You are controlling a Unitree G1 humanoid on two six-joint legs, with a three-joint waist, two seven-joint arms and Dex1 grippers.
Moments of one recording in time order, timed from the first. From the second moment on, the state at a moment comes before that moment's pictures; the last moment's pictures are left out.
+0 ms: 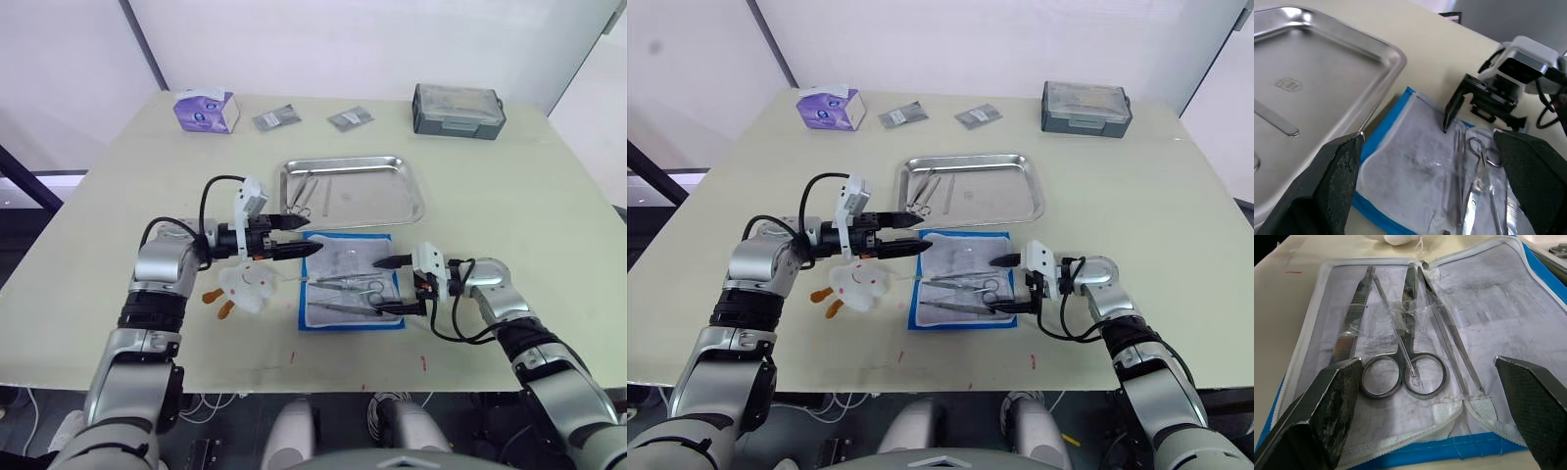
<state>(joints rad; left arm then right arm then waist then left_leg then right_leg) -0.62 0.60 -0.03 0.32 -0.39 0.52 -1.30 -0.55 -0.36 0.26 0.72 0.19 -0.29 1.32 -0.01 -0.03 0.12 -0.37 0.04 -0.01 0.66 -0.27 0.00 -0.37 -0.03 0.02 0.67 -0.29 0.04</state>
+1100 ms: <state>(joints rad) -0.72 0.52 -0.26 0.63 -0.07 -0.08 -1.39 -0.54 -0.36 0.25 0.70 0.19 -0.29 1.31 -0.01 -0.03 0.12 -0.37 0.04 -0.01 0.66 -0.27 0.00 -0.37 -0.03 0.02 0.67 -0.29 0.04</state>
